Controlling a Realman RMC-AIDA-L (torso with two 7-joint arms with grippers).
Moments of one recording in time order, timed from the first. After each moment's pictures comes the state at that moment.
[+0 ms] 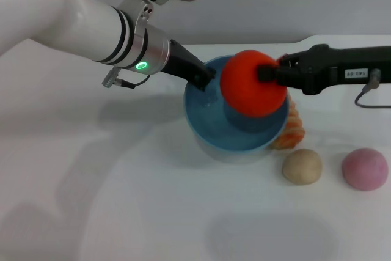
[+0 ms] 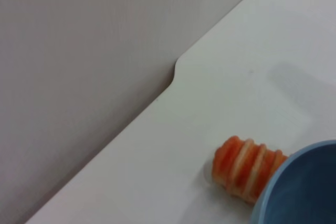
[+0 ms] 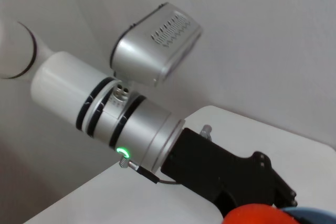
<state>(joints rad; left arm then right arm) -0.77 -2.07 1.60 1.04 2.34 0.95 -2.48 0.55 2.07 -0.93 -1.03 -1.88 -1.57 1.95</state>
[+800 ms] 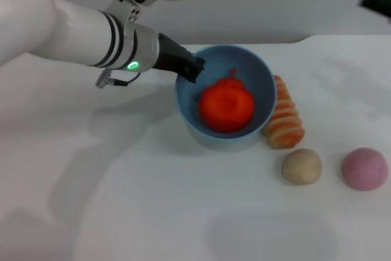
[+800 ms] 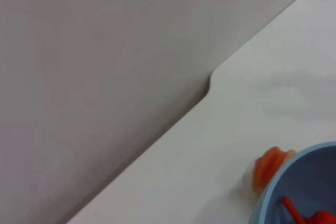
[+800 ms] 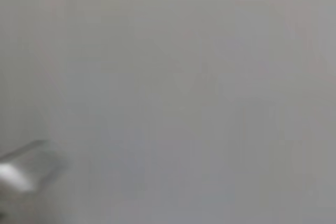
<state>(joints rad) -0.72 -2.07 1.61 1.03 2.33 0.83 -2.47 0.41 2.07 -0.69 -1.04 -1.63 -1.42 1.57</state>
